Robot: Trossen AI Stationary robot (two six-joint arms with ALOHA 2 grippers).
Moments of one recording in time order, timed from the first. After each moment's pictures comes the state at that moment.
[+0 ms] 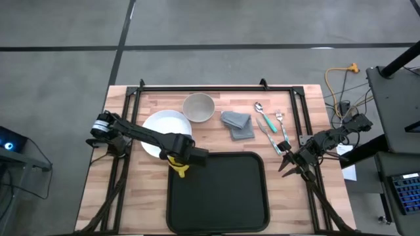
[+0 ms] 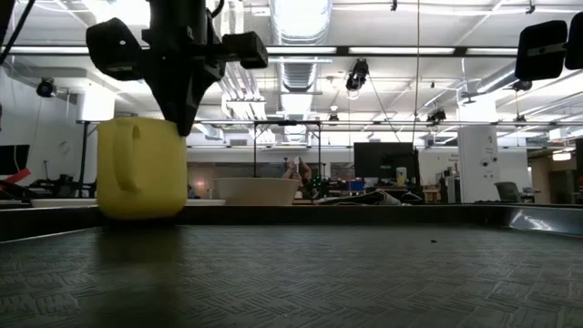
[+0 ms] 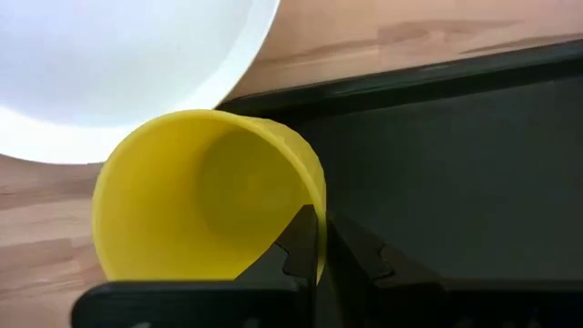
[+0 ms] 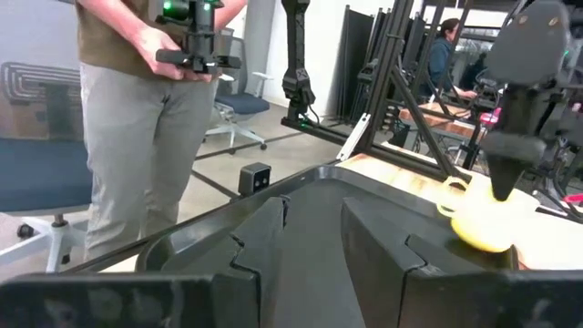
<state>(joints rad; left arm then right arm) -0.22 1.77 1.45 -1.18 -0.12 -1.66 0.46 0.03 0.03 0.00 -0.20 -0.12</state>
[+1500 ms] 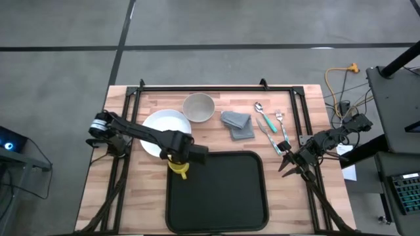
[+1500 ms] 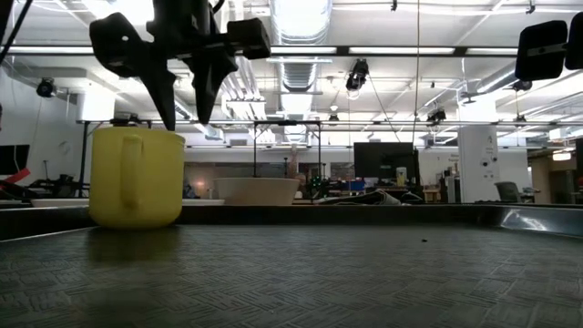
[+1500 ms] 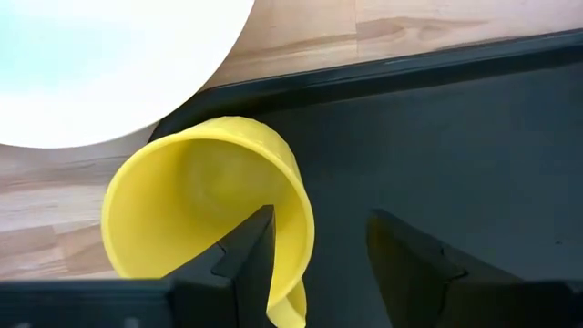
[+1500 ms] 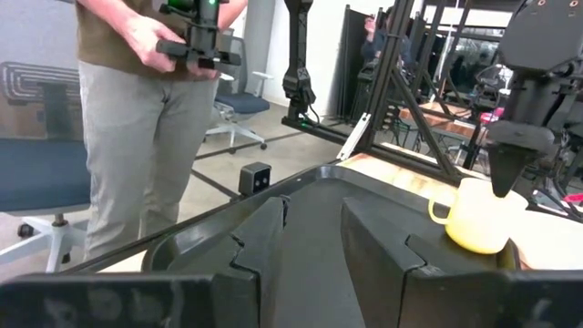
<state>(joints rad) -0.20 1.73 1.46 -1.16 -0.08 -1.66 0.46 0.03 0.03 0.00 -0.20 -0.12</state>
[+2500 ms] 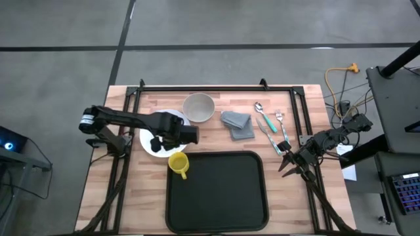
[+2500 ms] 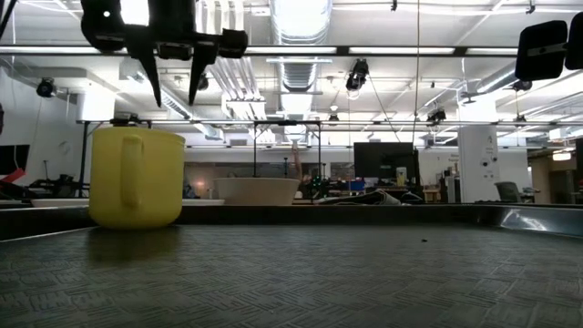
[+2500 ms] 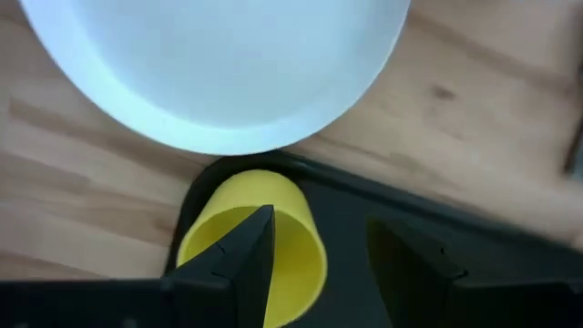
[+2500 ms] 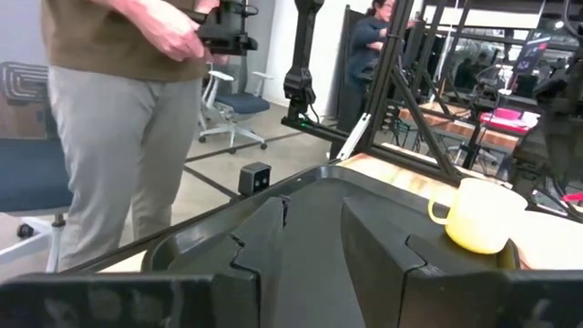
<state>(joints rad) -0.06 1.59 1.45 -1.32 -0.12 -2.03 0.46 0.03 0.03 0.00 -0.20 -0.12</state>
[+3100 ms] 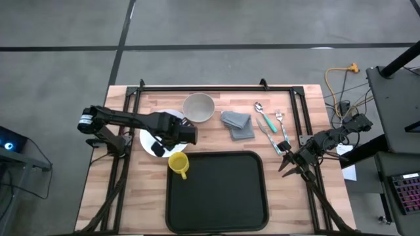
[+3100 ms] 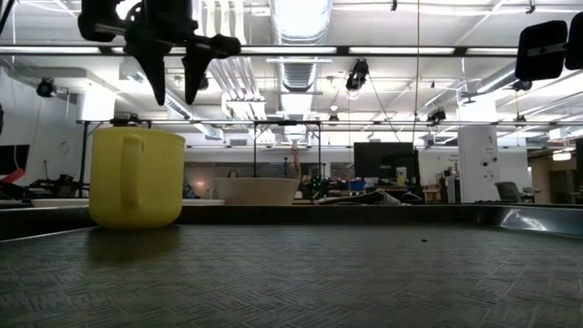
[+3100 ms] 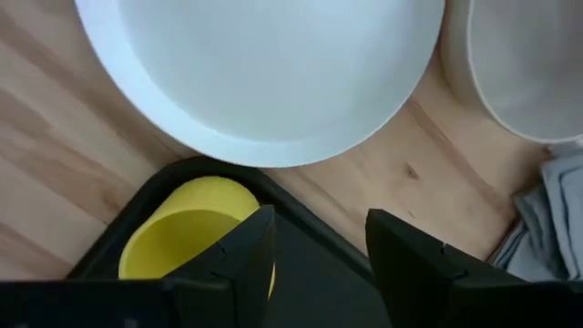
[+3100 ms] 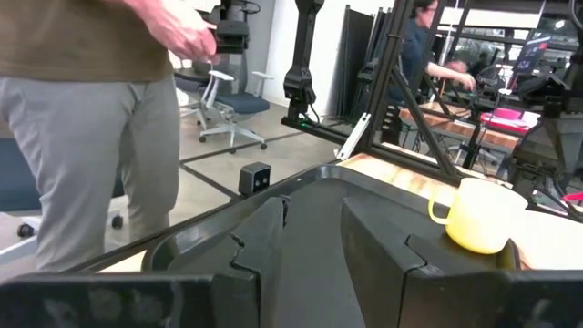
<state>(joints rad) -0.07 1.58 1.45 -1.35 -0.22 -2.43 0.46 0.03 0.03 0.00 -0.20 -0.12</state>
